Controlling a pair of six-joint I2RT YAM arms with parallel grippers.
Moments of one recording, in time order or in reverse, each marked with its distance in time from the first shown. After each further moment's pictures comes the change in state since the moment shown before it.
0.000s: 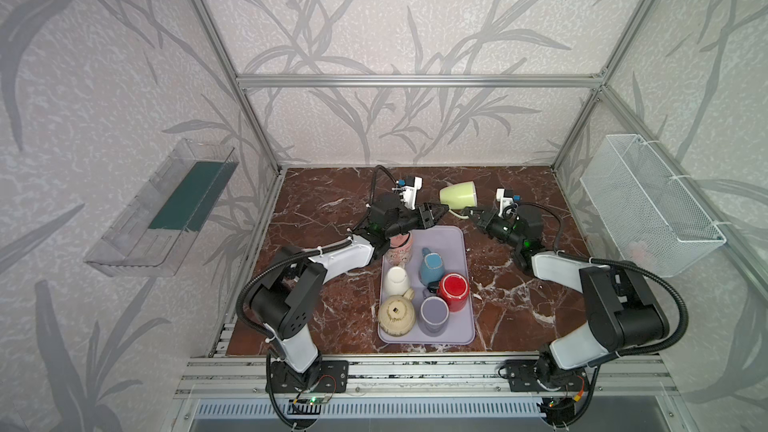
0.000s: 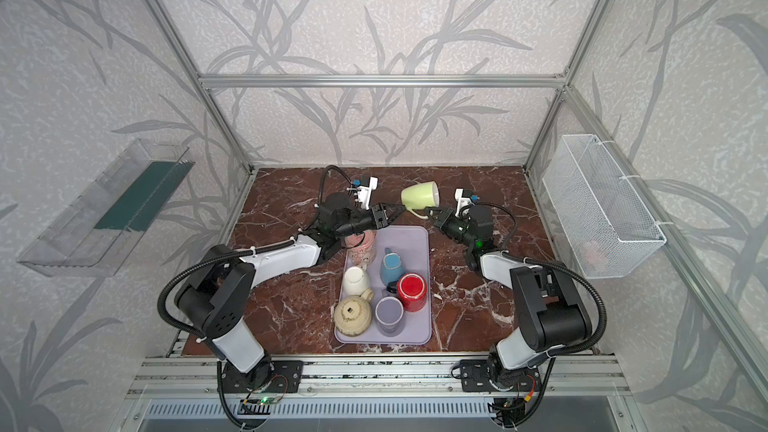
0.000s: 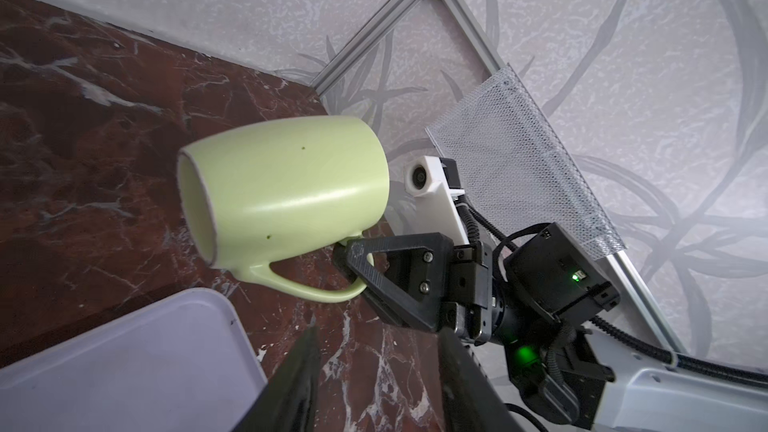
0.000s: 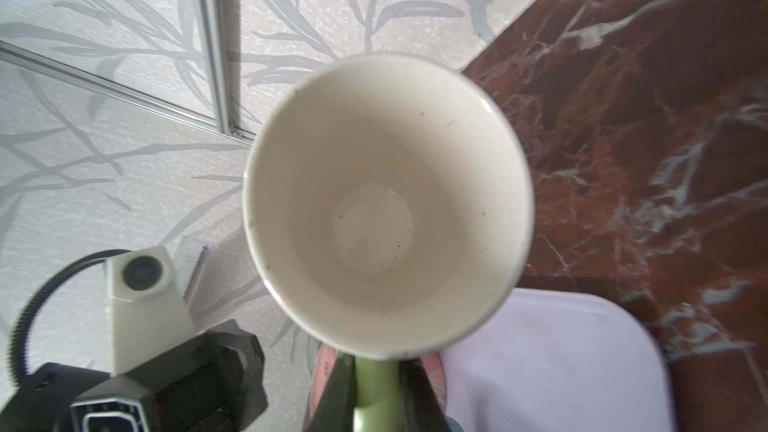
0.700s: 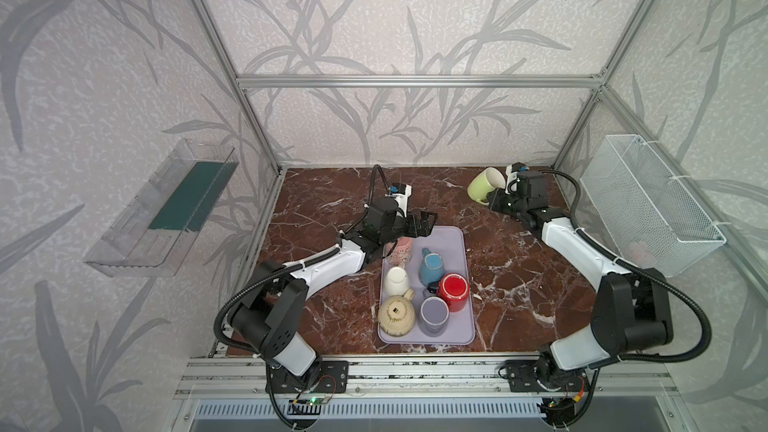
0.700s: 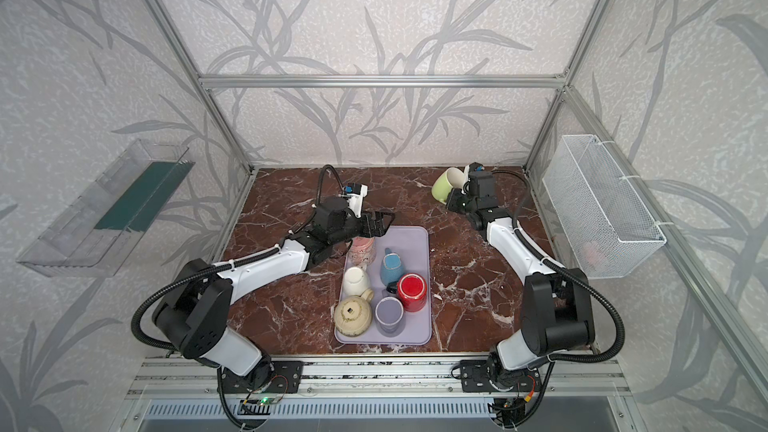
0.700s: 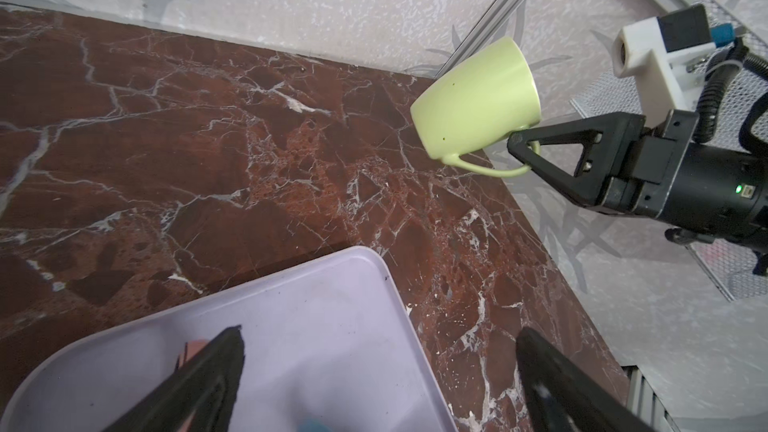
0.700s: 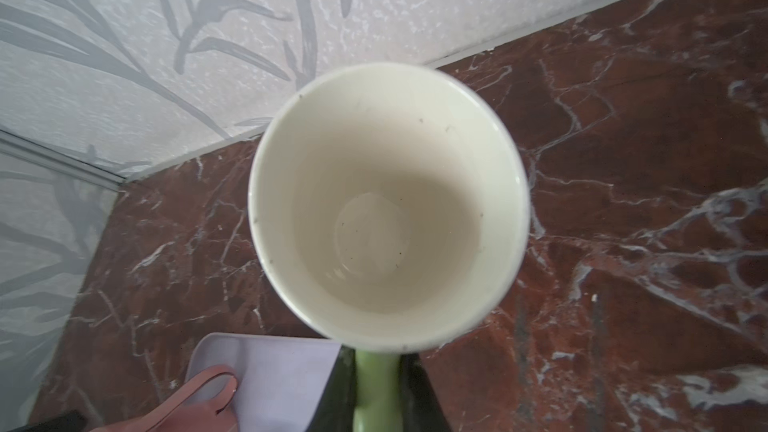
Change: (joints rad) left arm -0.002 -0.101 -0.039 -0.301 -0.286 0.262; right arm -0.028 0.035 0.488 -0.840 0.462 -0.589
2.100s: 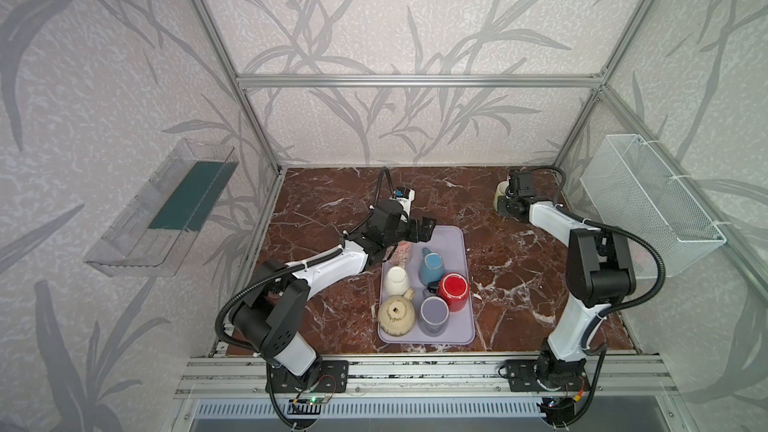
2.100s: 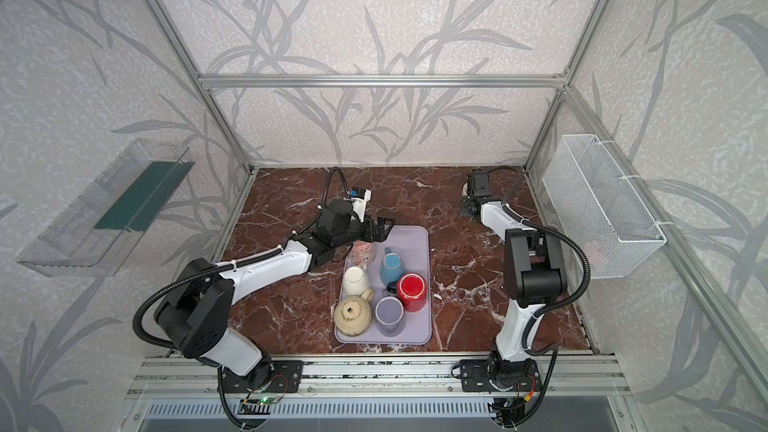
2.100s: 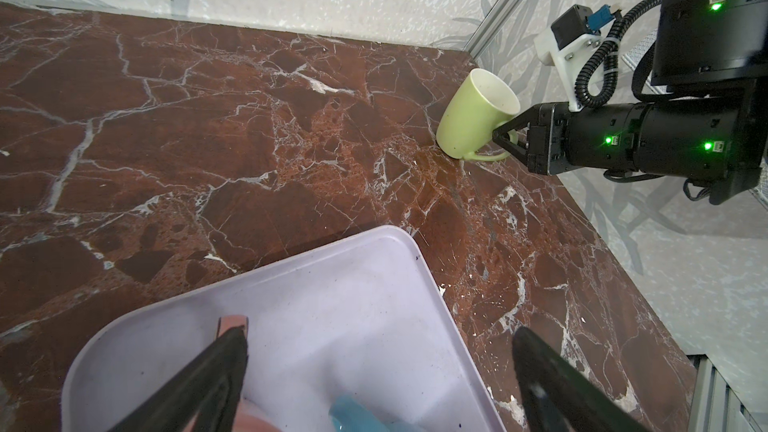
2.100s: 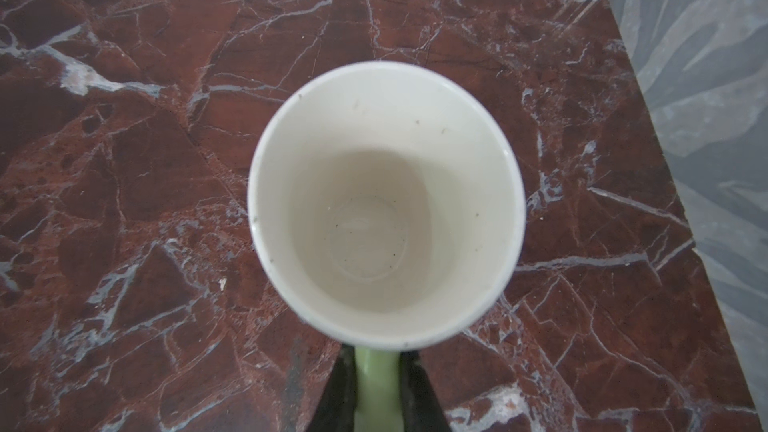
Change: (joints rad) left arm -0.028 0.005 0.003 -0.065 -0.061 0.075; right arm -0.063 0.295 0.122 -0.041 0.320 -0.304
